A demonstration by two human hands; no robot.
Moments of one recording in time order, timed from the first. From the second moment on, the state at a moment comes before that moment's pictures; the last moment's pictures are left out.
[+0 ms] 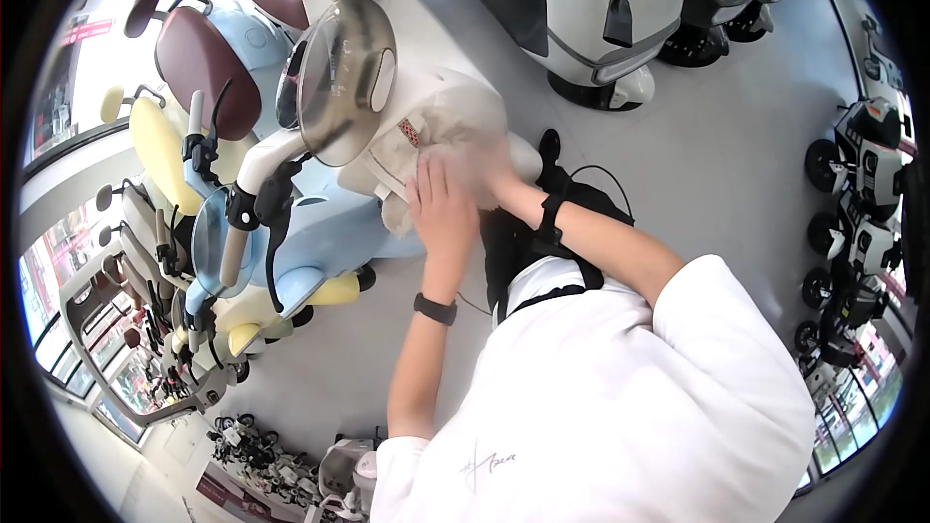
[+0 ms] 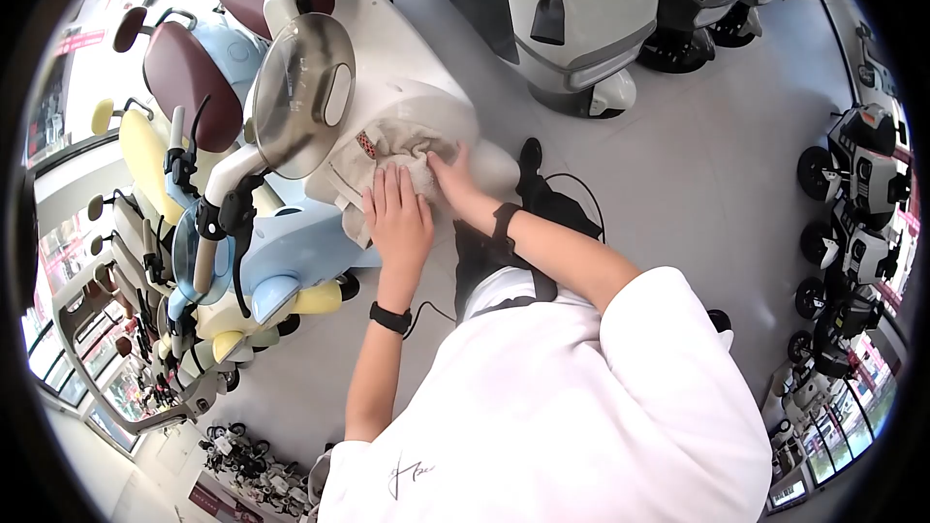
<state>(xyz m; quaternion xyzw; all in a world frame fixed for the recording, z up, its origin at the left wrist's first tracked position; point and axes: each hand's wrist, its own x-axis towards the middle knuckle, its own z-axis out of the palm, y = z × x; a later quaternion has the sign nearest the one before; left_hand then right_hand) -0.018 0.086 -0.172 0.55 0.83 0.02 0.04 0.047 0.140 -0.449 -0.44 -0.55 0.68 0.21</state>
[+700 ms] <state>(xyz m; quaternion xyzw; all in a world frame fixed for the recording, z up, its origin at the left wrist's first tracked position) -0.062 0.069 -0.195 0.51 0.84 0.17 0.04 0.035 0.163 -0.262 -0.37 -0.67 0.60 0.24</state>
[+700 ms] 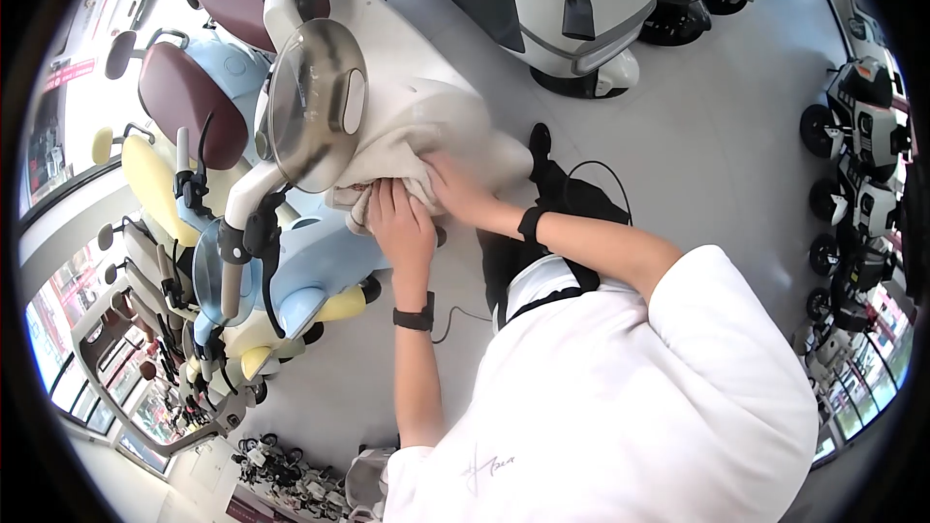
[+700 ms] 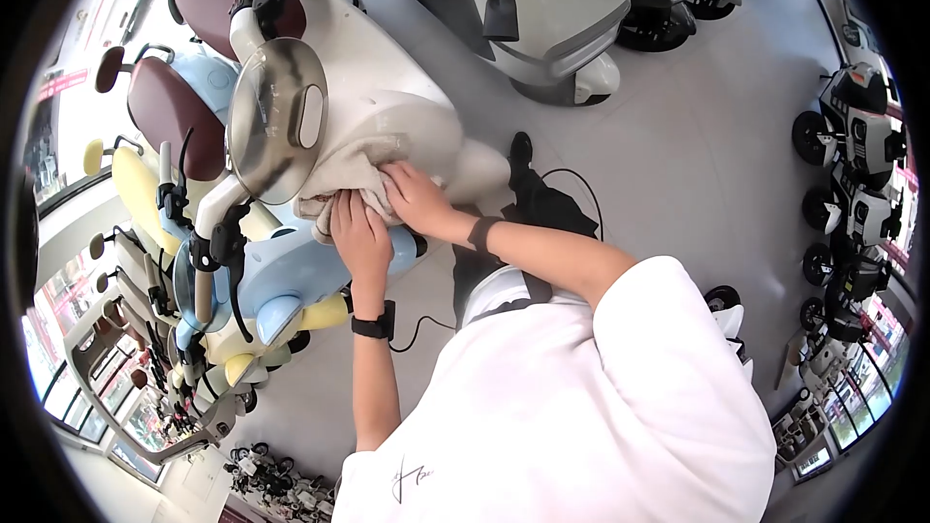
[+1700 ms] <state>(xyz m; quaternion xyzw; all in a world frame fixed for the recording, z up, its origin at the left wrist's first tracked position) -0.016 0.138 -0.246 0.74 0.65 -0.17 0.01 0.034 0.104 -0.405 -0.64 -0.58 0.45 0.22</state>
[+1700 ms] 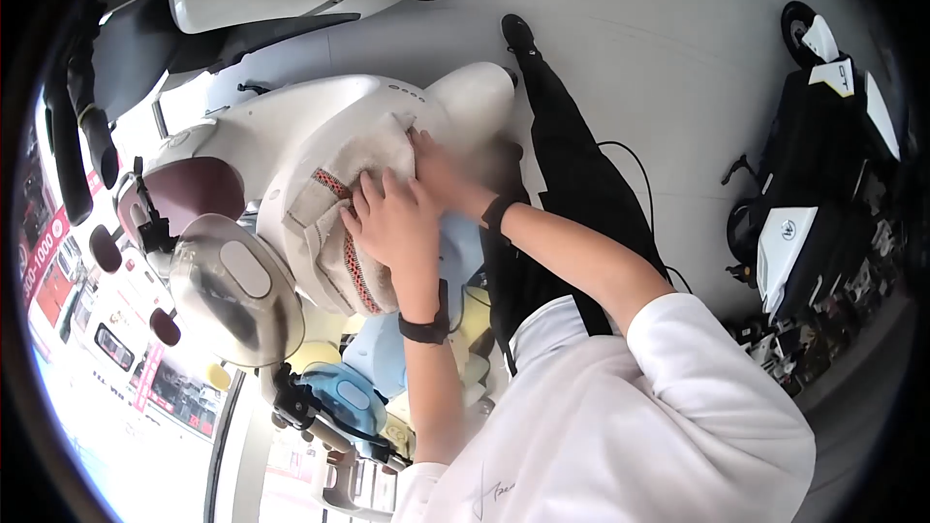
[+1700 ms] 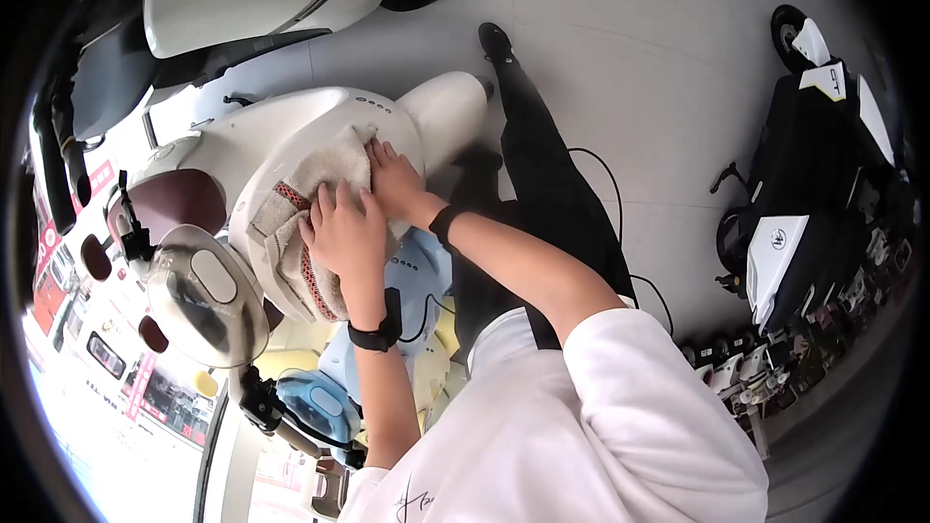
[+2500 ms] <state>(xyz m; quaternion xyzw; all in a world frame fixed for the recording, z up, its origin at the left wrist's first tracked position) 0.046 0.065 -0.398 0.51 0.82 -0.08 0.27 0.076 0.143 -0.520 -0.63 -0.54 0.52 0.22</state>
